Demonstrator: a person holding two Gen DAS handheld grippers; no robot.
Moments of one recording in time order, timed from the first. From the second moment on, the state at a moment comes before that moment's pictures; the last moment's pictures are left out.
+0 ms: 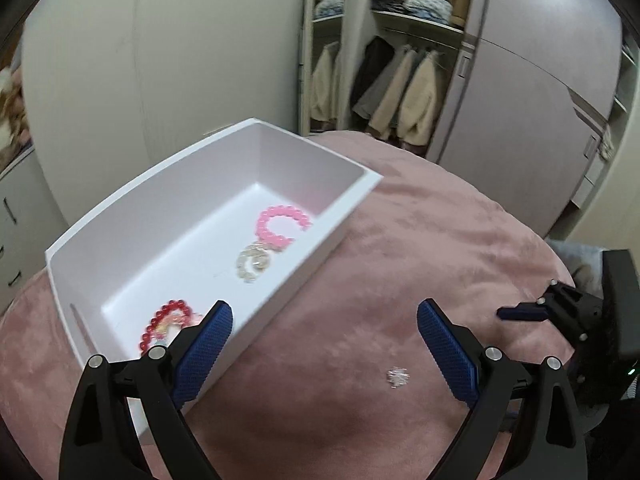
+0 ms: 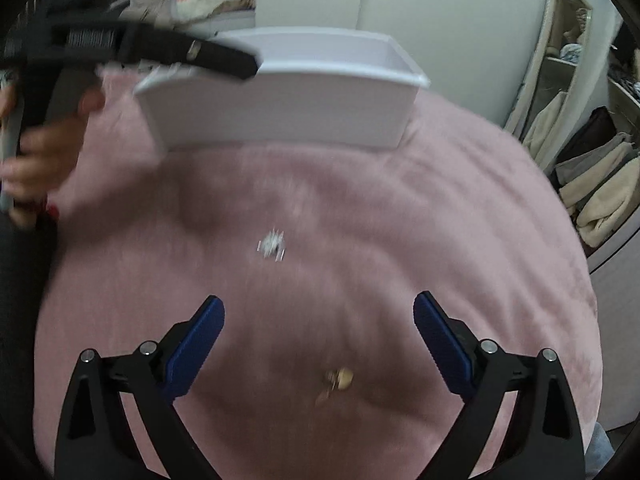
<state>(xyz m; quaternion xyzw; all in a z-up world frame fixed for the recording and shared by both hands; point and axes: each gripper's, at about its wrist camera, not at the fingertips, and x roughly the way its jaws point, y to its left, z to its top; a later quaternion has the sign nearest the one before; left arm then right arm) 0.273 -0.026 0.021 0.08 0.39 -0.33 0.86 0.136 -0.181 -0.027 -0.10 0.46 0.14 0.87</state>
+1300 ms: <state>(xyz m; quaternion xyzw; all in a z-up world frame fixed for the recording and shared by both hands) 0.248 -0.117 -0.081 0.27 0.46 -0.36 0.76 0.109 -0.189 -0.079 -0.11 0.52 0.12 0.84</state>
